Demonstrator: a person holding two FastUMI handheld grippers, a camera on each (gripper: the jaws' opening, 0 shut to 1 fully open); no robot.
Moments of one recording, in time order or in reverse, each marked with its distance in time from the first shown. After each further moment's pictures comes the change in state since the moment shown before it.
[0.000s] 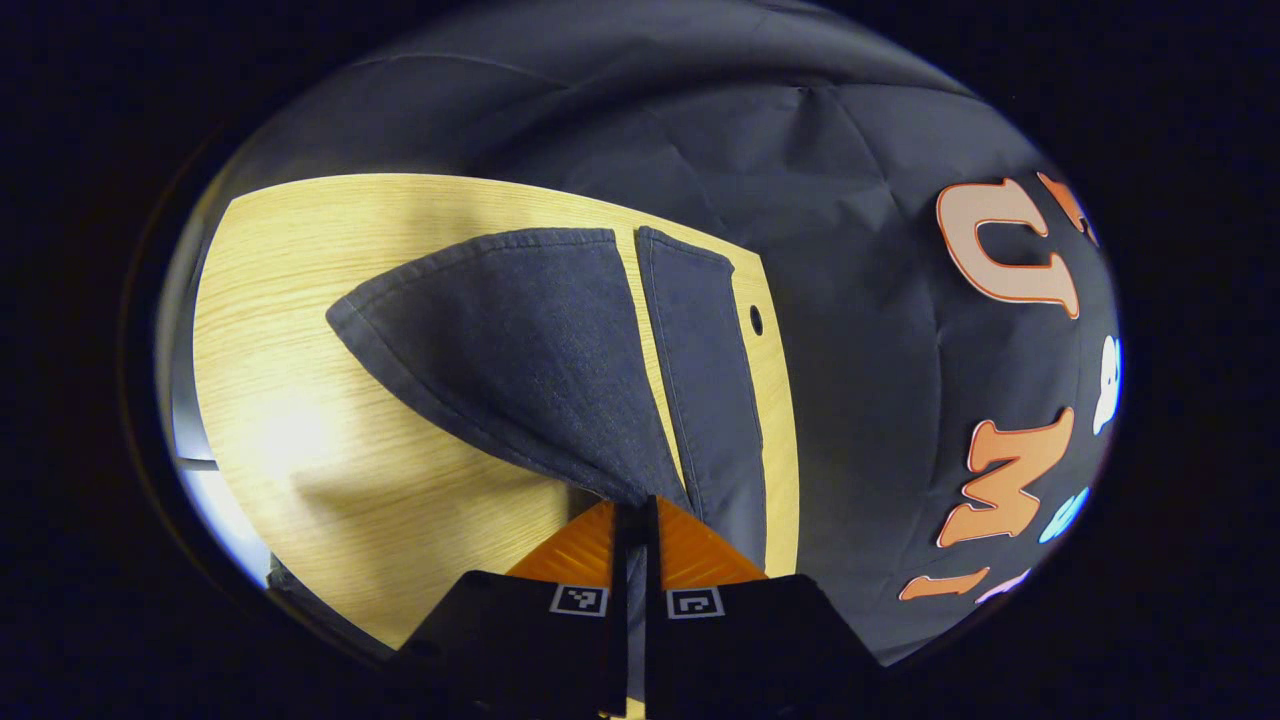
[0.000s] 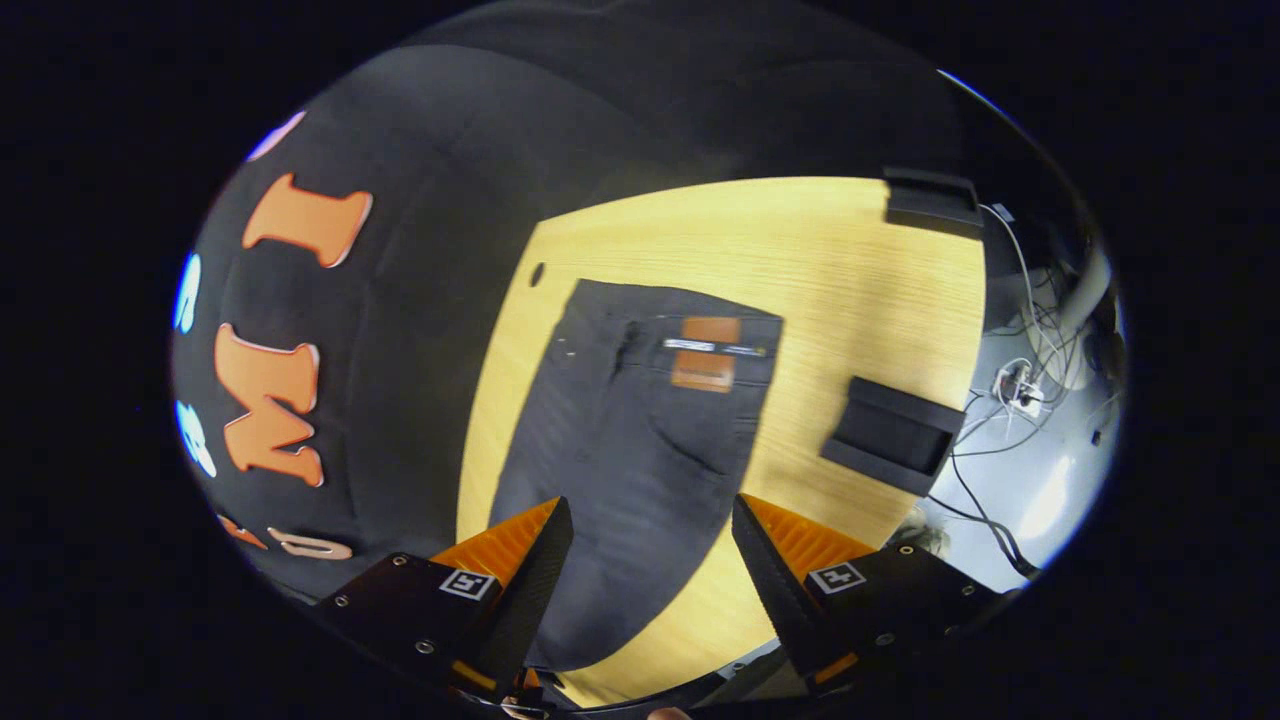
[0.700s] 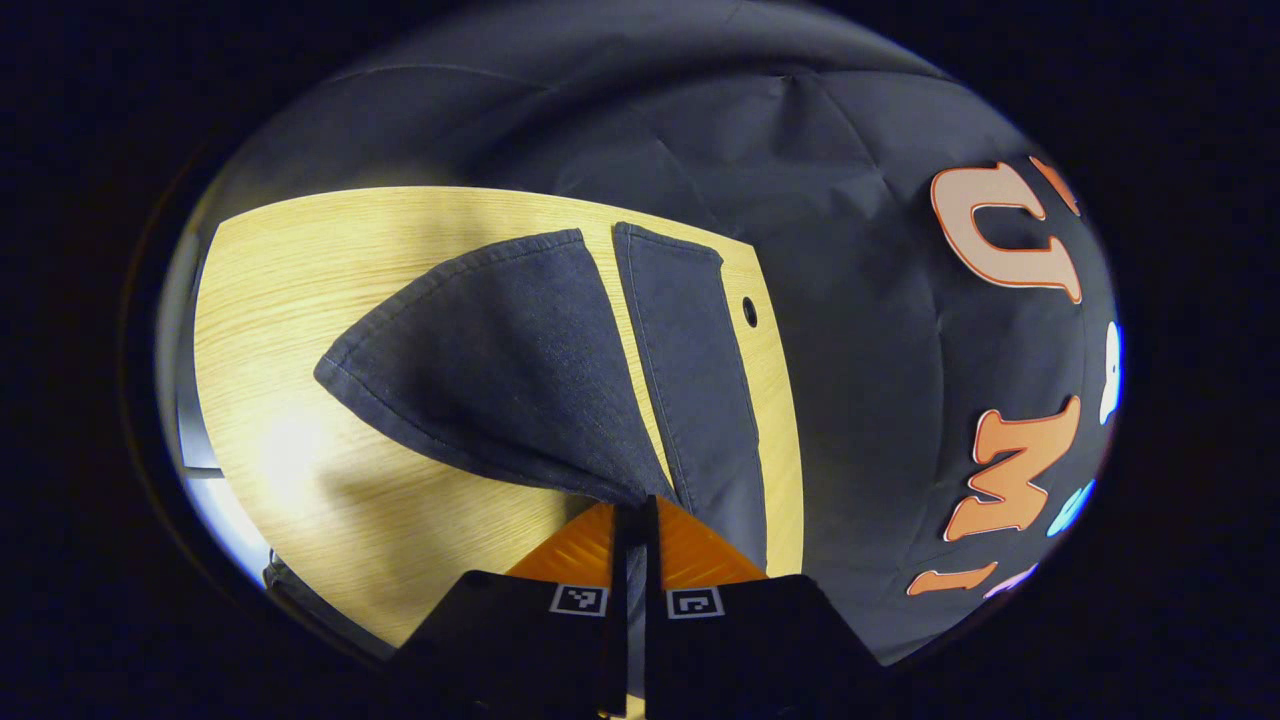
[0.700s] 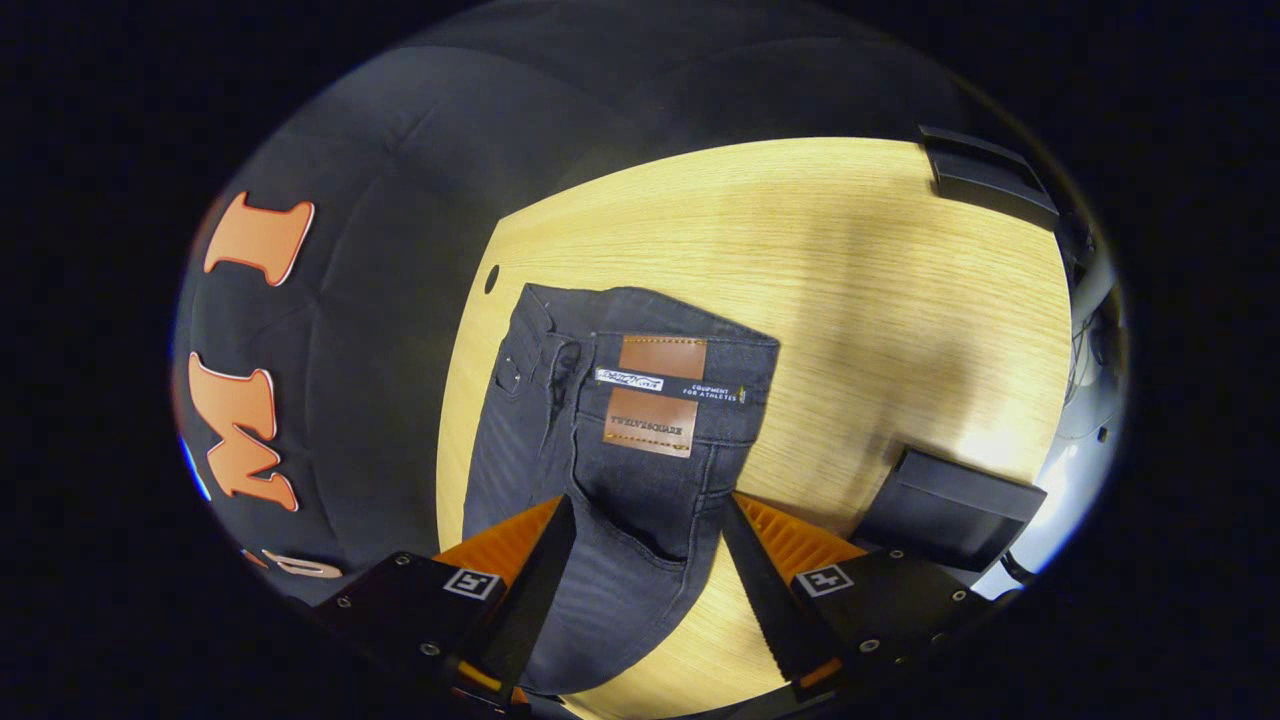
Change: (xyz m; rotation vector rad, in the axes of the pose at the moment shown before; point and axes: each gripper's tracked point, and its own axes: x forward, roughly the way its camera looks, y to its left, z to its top) left arm 0.004 -0.019 -0.002 0.032 0.017 0.024; right arm 0.073 -0.004 0.024 0.046 0.026 -0.009
